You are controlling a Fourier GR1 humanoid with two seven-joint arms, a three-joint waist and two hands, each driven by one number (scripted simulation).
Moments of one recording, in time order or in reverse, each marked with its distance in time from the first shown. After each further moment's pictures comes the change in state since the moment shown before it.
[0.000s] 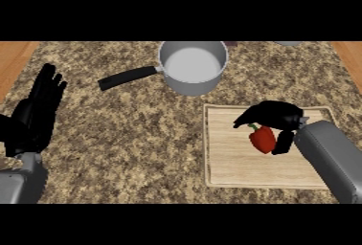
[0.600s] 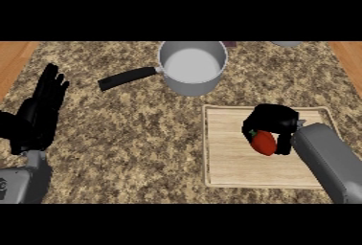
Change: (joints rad) left arm -0.014 -0.034 0.026 0.038 -0.034 -0.021 -0.018; right arm 0.009 0.036 -0.023 0.055 0.118 -0.120 -0.146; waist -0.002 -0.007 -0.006
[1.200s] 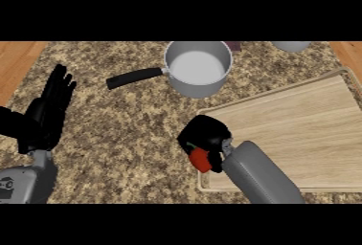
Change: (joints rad) left arm -0.005 -0.016 -0.026 -0.002 -0.013 -0.010 0.009; right arm 0.037 0.364 0.109 -0.236 -0.034 0.077 0.591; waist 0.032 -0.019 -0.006
